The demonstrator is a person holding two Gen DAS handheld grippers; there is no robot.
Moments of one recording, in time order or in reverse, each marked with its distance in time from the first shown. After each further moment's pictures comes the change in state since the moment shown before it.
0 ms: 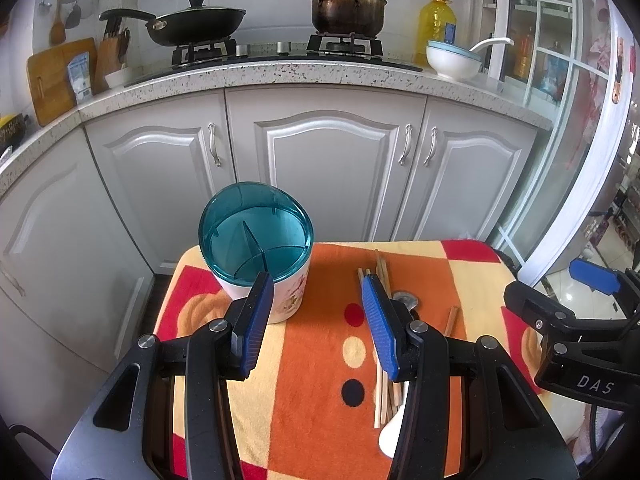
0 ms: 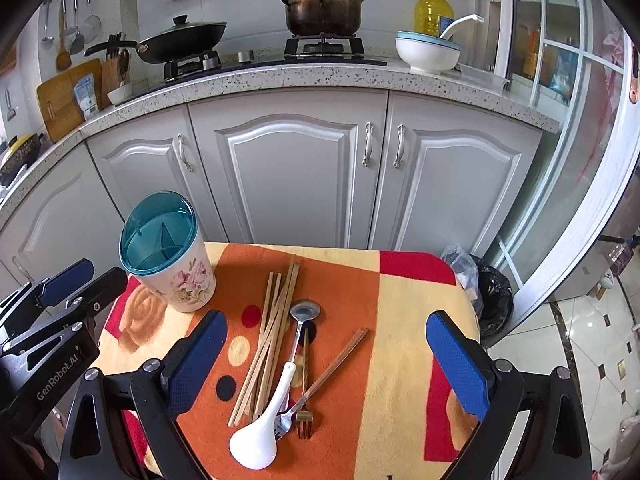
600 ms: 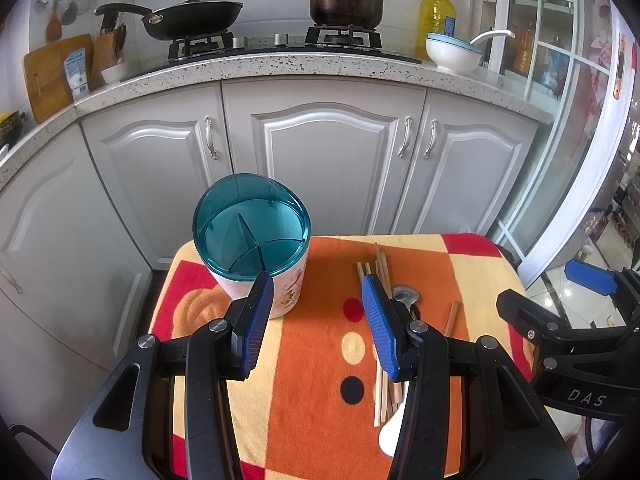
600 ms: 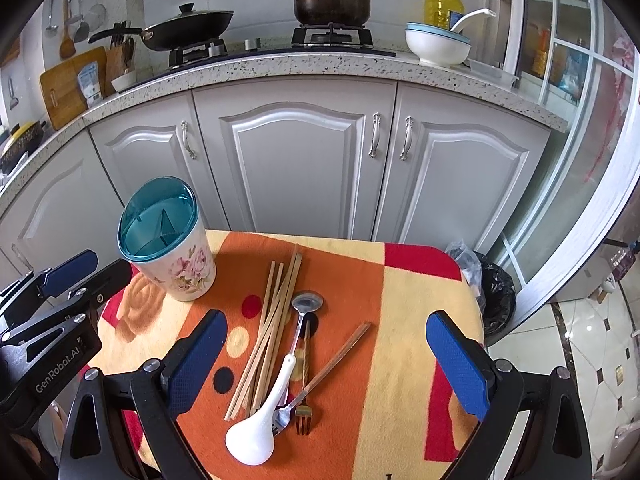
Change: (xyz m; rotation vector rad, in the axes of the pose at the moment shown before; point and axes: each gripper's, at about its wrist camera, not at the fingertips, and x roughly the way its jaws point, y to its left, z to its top) left arm 0.009 -0.002 -0.002 0.004 0.020 -0.003; right arm 0.010 0.004 -0.004 -0.030 0.031 0.008
